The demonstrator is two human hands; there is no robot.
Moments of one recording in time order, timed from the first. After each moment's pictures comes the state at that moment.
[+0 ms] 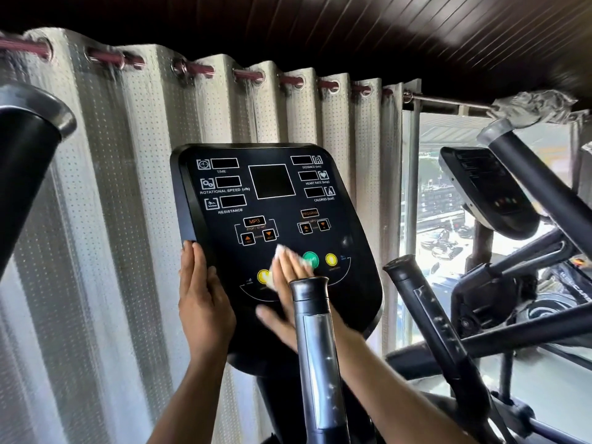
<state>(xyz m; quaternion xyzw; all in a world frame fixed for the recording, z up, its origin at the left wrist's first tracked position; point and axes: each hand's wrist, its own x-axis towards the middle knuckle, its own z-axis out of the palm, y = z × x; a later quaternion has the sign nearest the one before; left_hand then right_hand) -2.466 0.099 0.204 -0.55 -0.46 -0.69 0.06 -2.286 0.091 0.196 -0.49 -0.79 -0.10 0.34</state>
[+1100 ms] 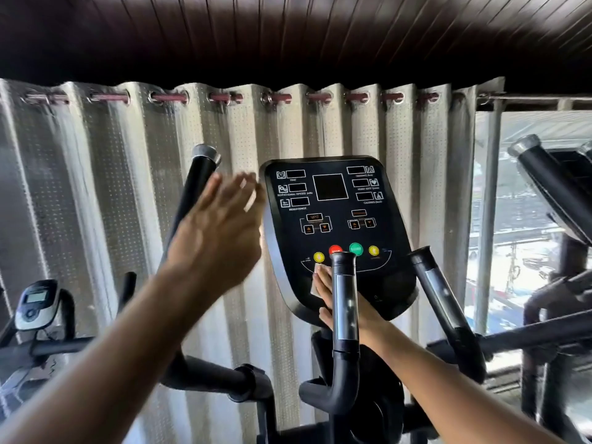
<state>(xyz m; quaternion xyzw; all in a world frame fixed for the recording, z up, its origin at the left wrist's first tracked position) -2.499 -0.148 0.361 -0.67 -0.55 -0.20 0.45 -2.275 0.058 0.156 -0.38 -0.84 -0.09 0.36</state>
